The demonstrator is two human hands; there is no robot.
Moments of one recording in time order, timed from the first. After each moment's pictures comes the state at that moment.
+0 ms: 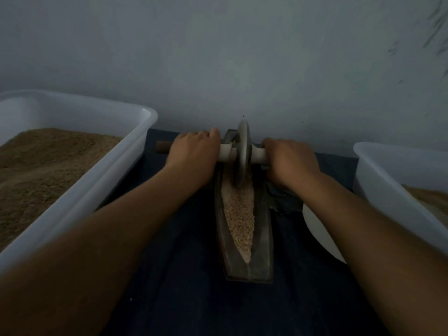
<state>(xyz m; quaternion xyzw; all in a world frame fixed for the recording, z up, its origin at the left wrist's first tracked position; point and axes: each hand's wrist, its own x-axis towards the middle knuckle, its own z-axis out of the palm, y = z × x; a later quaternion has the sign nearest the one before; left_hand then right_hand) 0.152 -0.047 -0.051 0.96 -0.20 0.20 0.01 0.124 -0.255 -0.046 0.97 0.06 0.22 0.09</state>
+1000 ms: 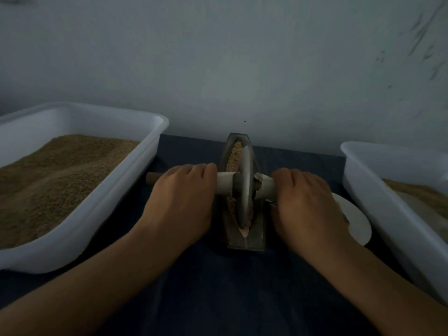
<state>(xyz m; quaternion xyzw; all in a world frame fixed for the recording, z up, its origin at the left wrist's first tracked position) 0.013 -0.009 -0.049 0.94 -0.24 0.26 0.02 -0.022 -0.230 -0.054 0.94 0.10 0.32 0.05</state>
